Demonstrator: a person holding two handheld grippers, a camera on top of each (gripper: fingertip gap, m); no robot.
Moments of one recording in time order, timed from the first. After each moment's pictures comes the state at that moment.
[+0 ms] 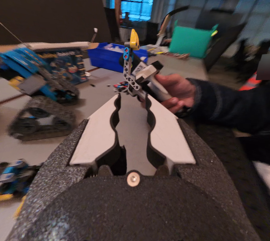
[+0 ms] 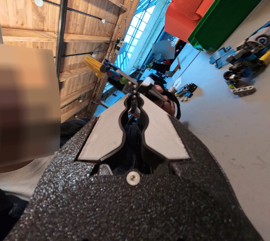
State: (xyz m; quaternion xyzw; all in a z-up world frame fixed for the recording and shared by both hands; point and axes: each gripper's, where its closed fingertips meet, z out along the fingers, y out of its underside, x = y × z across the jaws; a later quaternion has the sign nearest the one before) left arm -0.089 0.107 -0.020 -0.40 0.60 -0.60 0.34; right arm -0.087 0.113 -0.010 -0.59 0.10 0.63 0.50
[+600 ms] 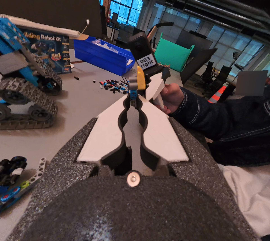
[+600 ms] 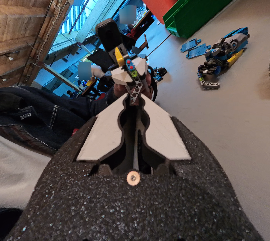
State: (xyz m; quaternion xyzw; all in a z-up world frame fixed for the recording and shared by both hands) left arm -0.093 0.114 -0.023 -0.43 0.55 -0.68 0.22; right arm -0.107 0.108 -0.037 -0.72 0.00 0.48 0.50
